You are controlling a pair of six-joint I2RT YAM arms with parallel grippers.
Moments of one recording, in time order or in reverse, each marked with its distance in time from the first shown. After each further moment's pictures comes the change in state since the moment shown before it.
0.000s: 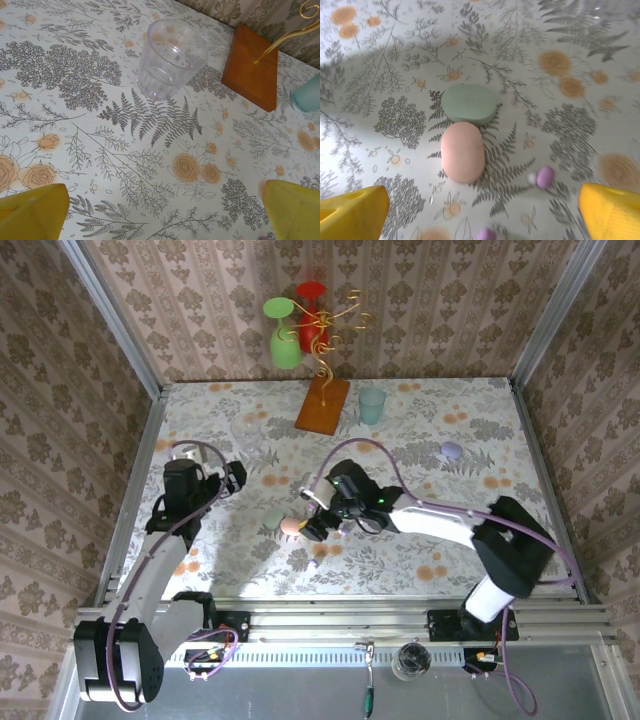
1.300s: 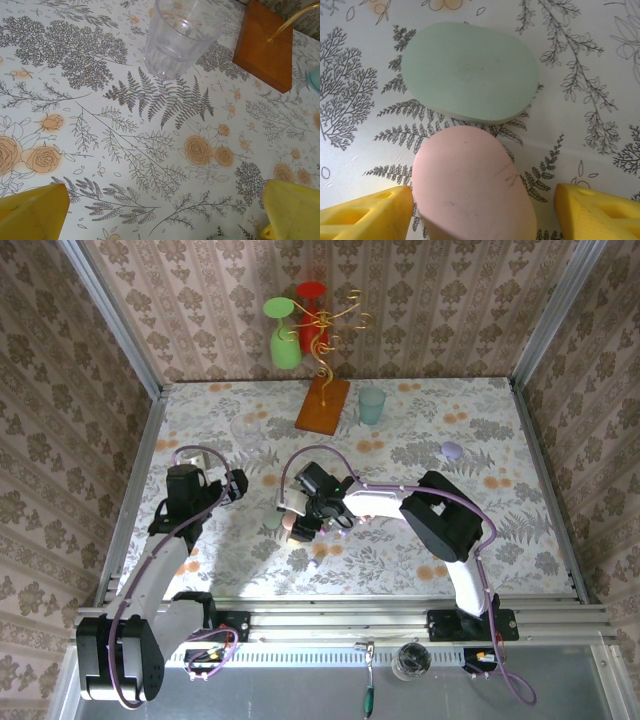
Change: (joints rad) left arm 0.006 0.011 -0.045 0.000 0.011 0.032; right arm 0.026 0.393 0.307 -0.196 -0.015 -0.201
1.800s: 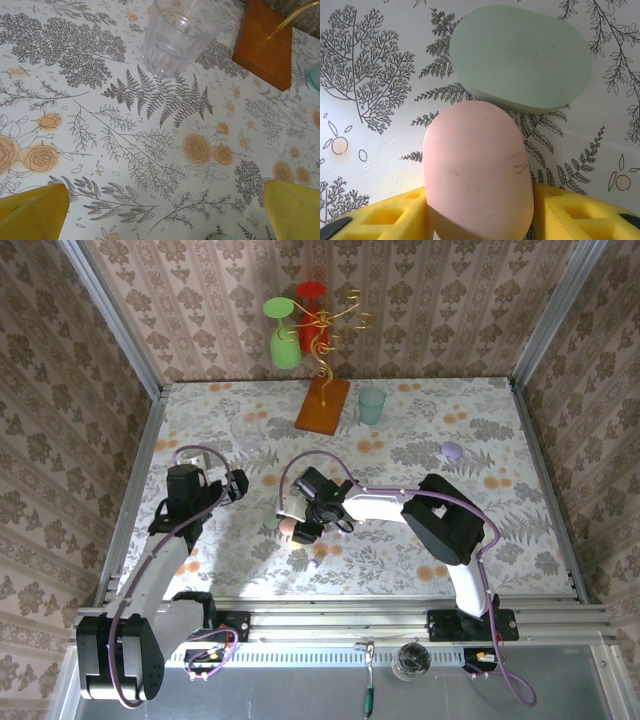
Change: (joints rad) left arm 0.000 0.008 0.000 0.000 0.007 0.000; right arm 0.026 -0.021 -0.020 -0.029 -0.003 -0.010
